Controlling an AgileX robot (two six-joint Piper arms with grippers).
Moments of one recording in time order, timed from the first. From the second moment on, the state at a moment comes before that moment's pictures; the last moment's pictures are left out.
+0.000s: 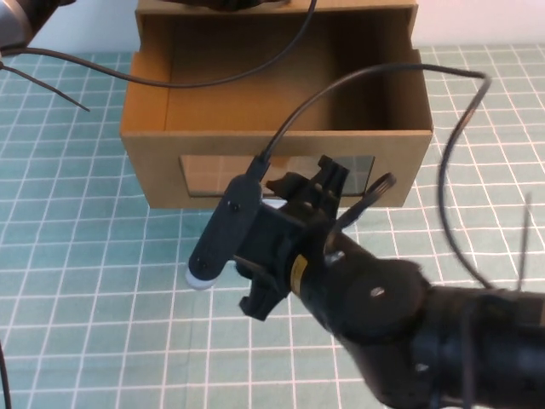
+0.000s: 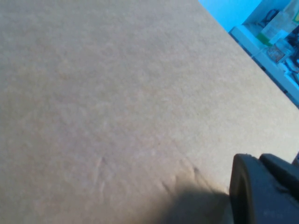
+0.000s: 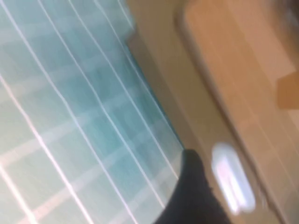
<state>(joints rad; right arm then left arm) 1.11 1.64 -1.08 -1.50 0.60 1.04 -0.32 2.01 -2.04 -0.93 0.90 0.52</state>
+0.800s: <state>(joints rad) 1.11 1.06 -1.08 -1.33 0.81 0.77 -0.23 1.73 -2.22 -0.93 1.24 0.51</state>
